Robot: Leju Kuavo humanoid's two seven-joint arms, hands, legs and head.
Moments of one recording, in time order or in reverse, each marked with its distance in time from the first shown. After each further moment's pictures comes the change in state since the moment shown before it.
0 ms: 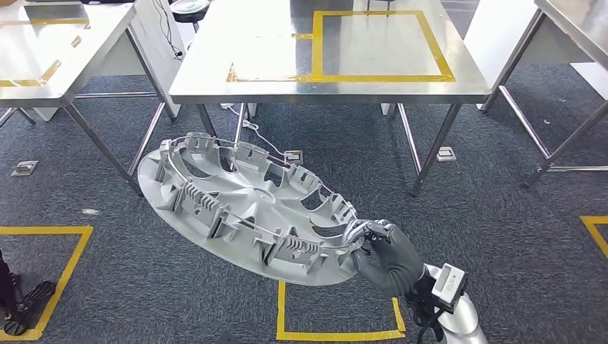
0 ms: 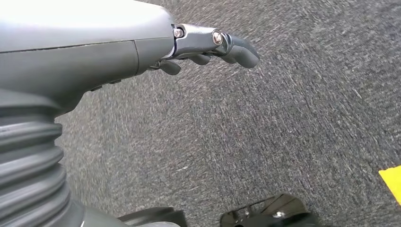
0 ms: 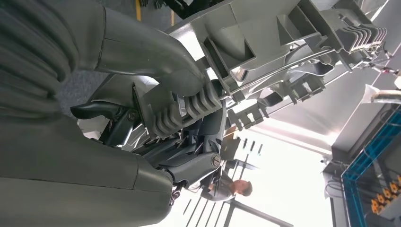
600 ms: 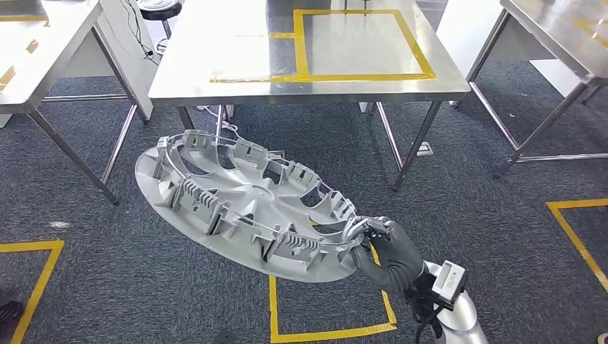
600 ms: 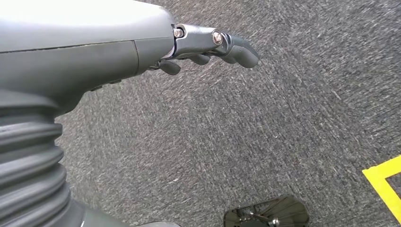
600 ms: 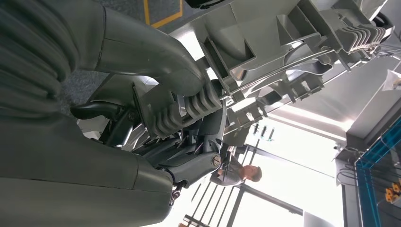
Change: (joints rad) left arm -0.012 -0.005 0.001 0.000 0.003 -0.004 0.001; right arm -0.013 0.000 0.000 0.002 -0.005 -0.004 -0.002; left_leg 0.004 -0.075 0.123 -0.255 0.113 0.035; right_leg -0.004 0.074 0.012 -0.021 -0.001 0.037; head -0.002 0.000
